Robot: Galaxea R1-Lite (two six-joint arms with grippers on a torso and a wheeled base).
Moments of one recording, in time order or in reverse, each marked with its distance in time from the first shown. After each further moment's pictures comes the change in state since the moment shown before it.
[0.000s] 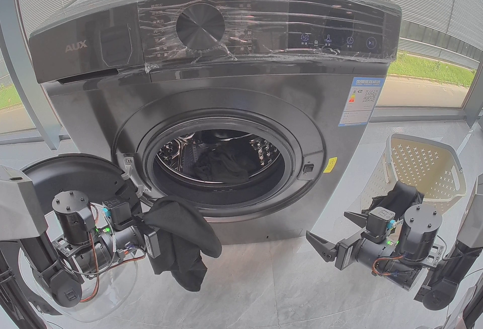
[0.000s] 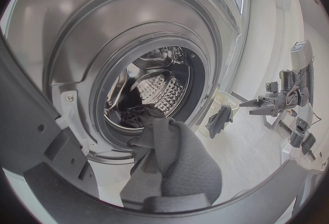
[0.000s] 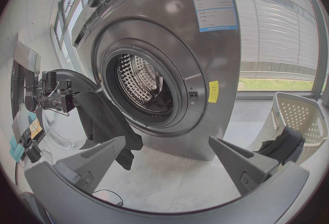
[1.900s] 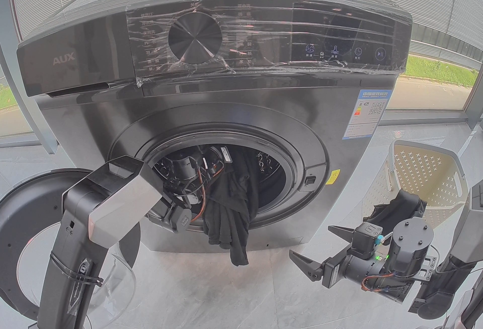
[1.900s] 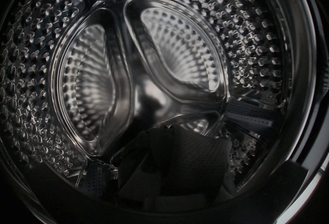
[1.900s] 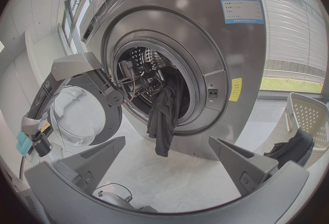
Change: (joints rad) left arm -0.097 0.678 -1.306 0.211 0.369 -0.193; right arm 0.112 0.022 0.005 -0.001 -0.004 0.015
